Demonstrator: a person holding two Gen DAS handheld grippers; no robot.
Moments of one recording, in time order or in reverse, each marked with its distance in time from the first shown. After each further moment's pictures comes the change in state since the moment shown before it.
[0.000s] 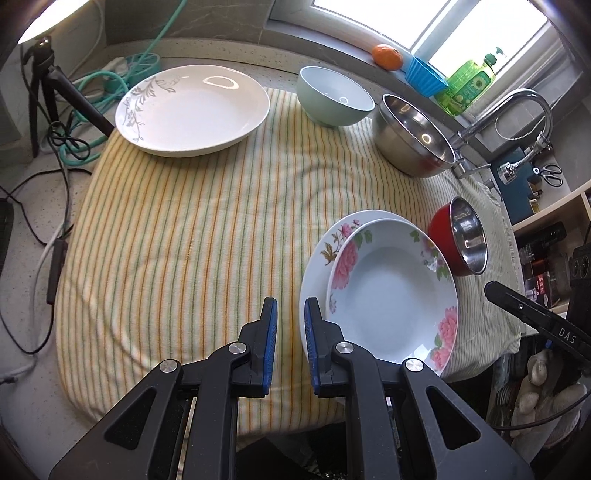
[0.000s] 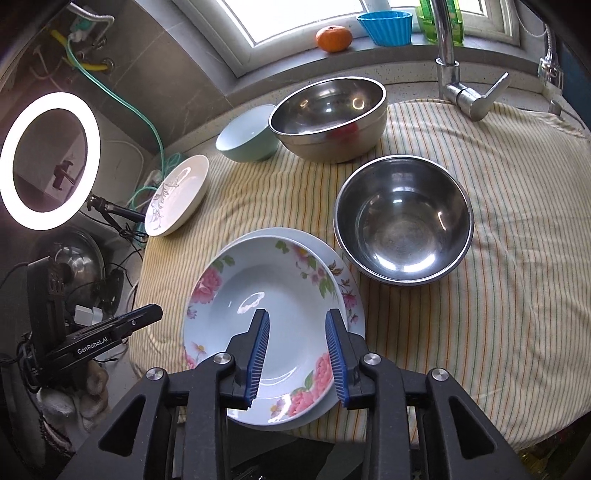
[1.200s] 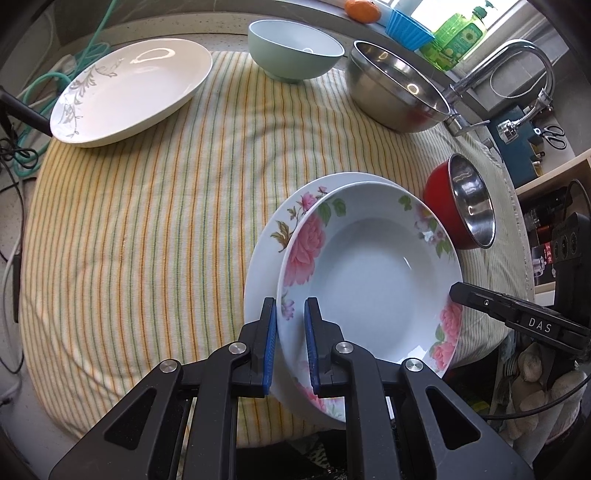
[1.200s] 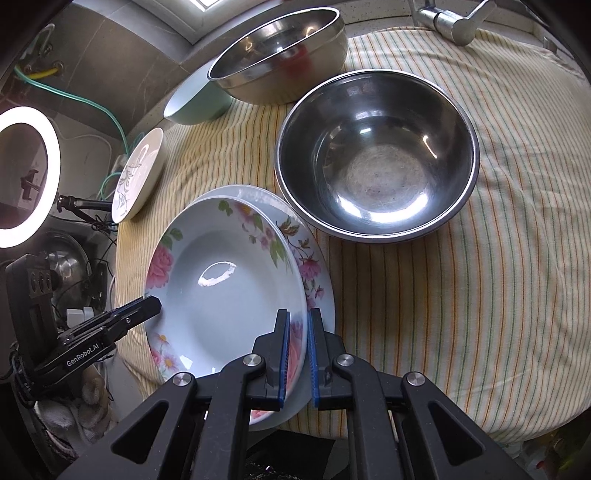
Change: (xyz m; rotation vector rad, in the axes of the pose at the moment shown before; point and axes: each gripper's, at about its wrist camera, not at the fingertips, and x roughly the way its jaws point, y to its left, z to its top) left arm 0.045 -0.037 0.004 0.099 0.134 -0.006; right arm 0.048 -0.033 -0.008 0.124 0.179 -0.019
